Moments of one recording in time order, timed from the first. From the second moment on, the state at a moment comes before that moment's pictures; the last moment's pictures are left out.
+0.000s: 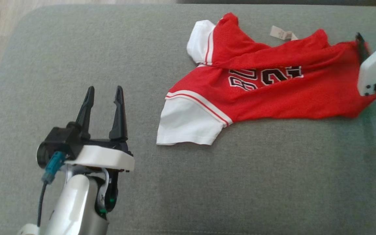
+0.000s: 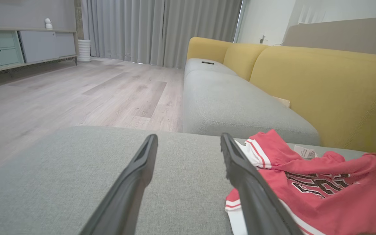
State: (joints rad) left arm -0.21 0.04 -0.22 0.14 -0.23 0.07 -0.26; right arm -0.92 -0.38 0.17 1.06 -0.02 0.13 0.02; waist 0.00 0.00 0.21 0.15
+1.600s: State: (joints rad) left arm -0.68 0.10 -0.30 1.02 -0.09 -0.12 -0.17; right arm -0.26 -0.07 0.08 0.31 0.25 0.13 -0.19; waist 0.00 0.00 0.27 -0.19
